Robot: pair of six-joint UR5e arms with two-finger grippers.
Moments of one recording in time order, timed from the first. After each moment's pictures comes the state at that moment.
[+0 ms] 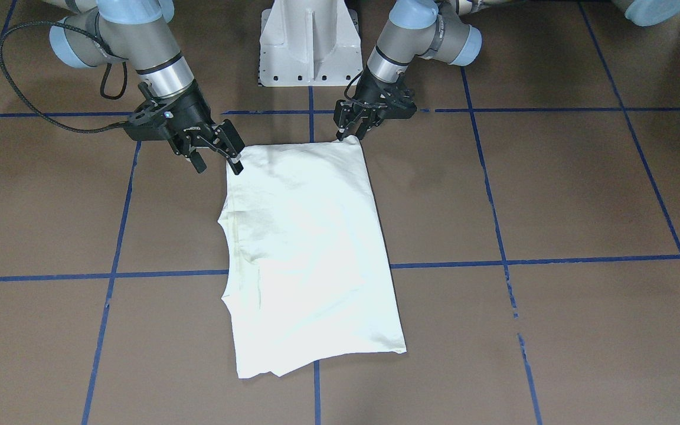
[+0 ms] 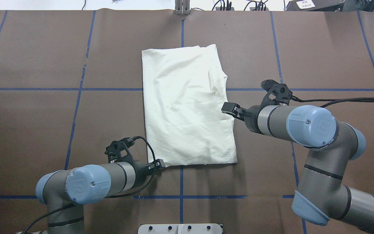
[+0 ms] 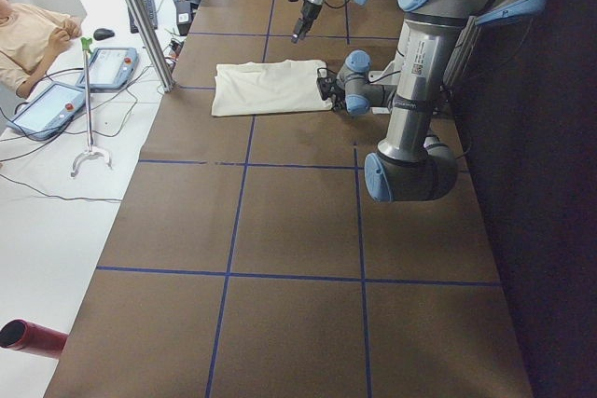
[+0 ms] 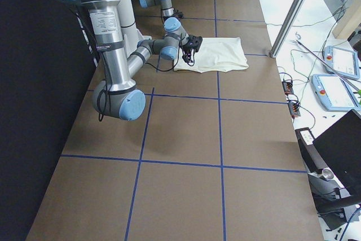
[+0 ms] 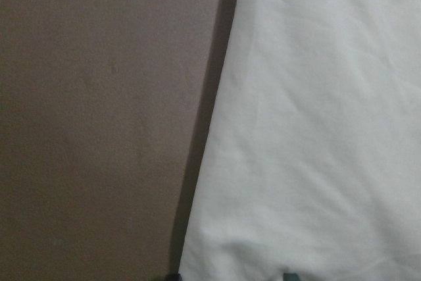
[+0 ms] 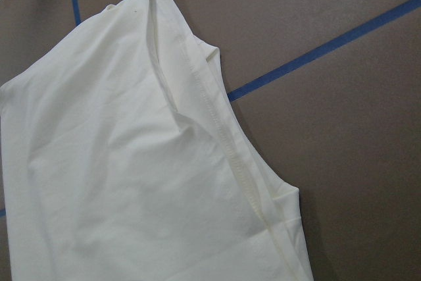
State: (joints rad) left arm -0.22 -1.94 -1.79 -2.16 -1.52 -1.81; right arm 0.49 -1.30 1.94 -1.08 1.58 1.69
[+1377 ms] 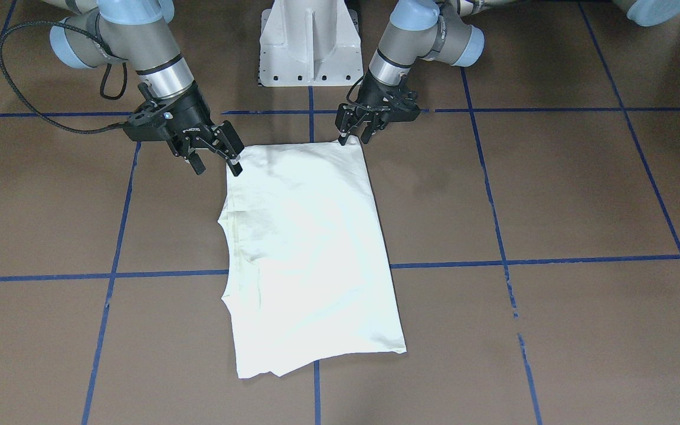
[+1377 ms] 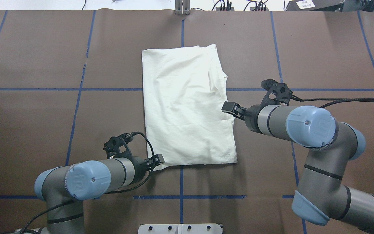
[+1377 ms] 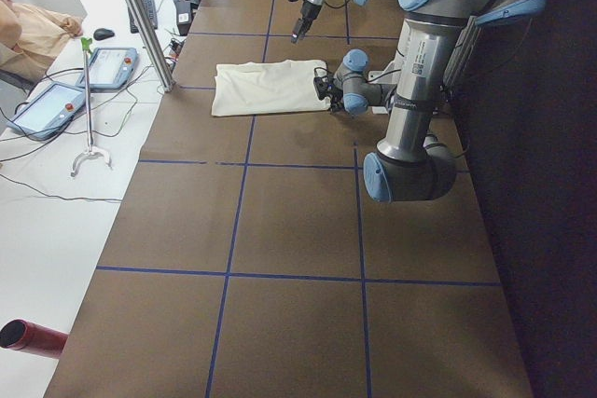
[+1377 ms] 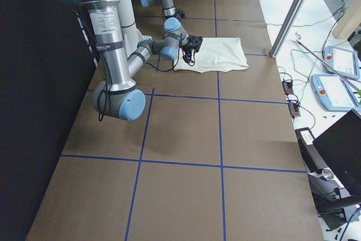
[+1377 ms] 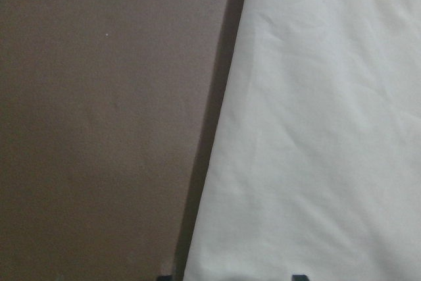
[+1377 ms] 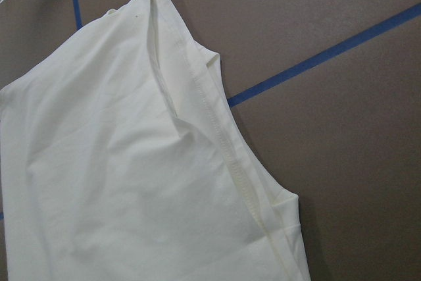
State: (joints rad) left arm -0.24 -1.94 -1.79 -2.14 -1.52 -1.80; right arm 0.49 -1.30 1.93 -1.08 1.57 1.68
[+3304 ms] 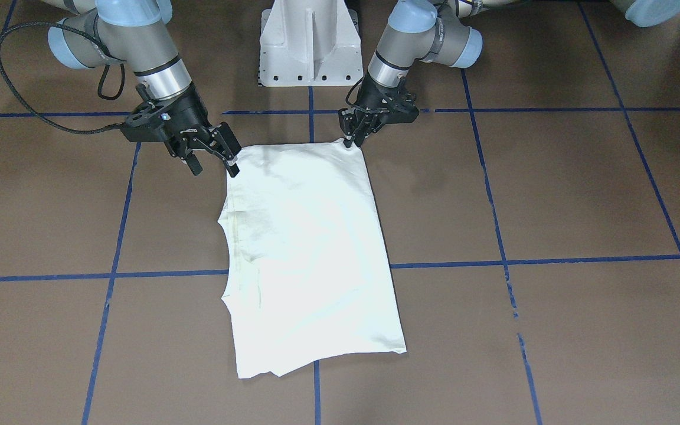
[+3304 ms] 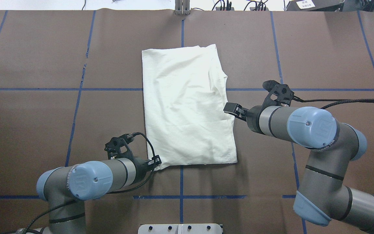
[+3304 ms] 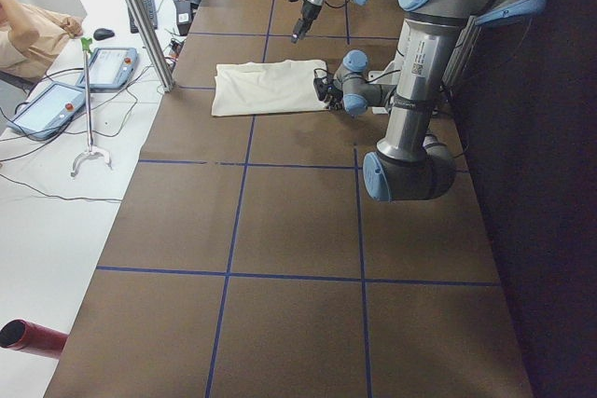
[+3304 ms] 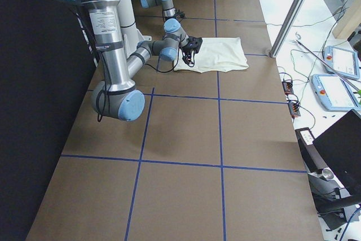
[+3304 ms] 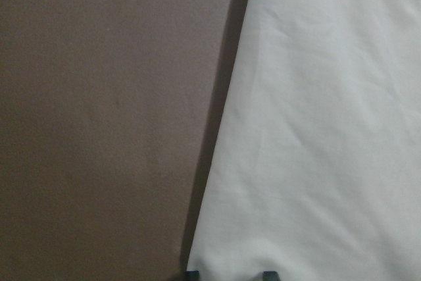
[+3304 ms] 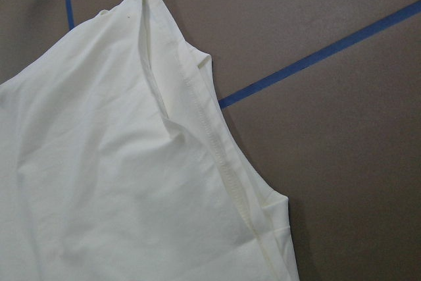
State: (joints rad) left arm -0.23 -1.95 -1.78 -2.14 -1.51 -1.81; right arm 0.48 -1.31 1.93 -1.08 1.56 1.68
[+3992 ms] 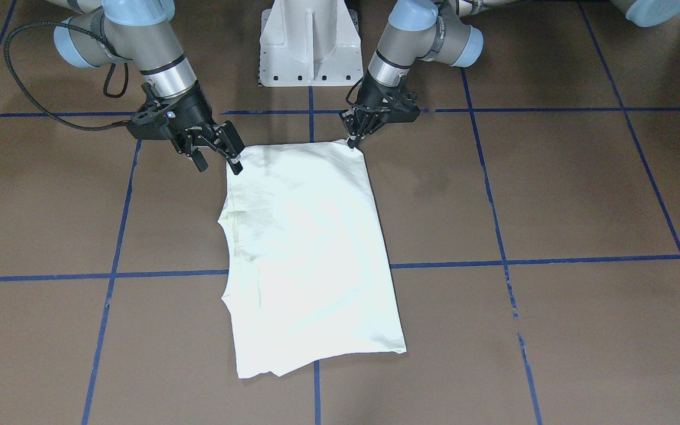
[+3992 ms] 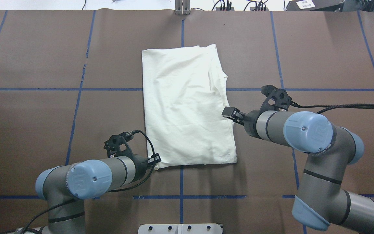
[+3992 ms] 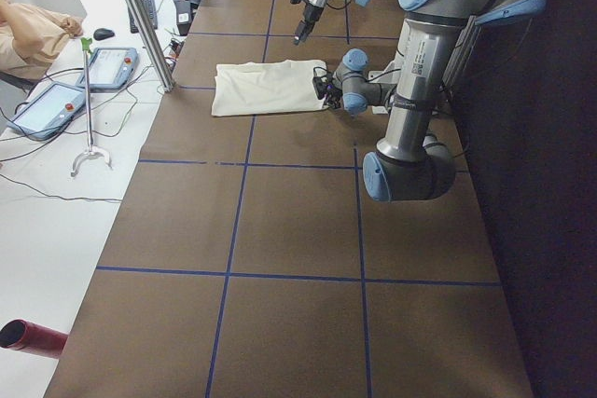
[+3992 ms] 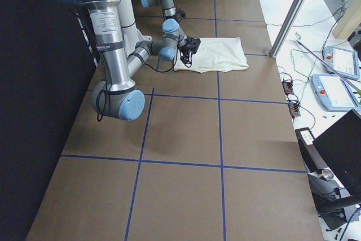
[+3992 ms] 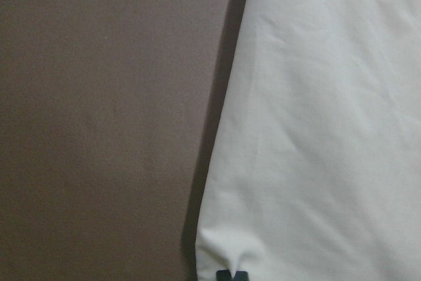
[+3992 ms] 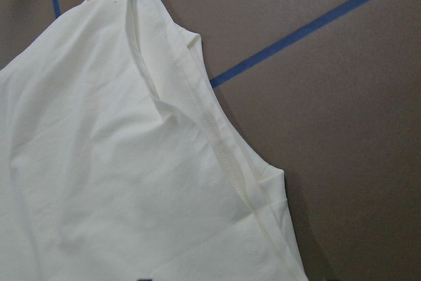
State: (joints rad) left arm -0.24 -1.95 -1.79 -2.13 -1.50 -1.80; right arm 0.45 -1.31 1.93 -1.10 1.56 1.78
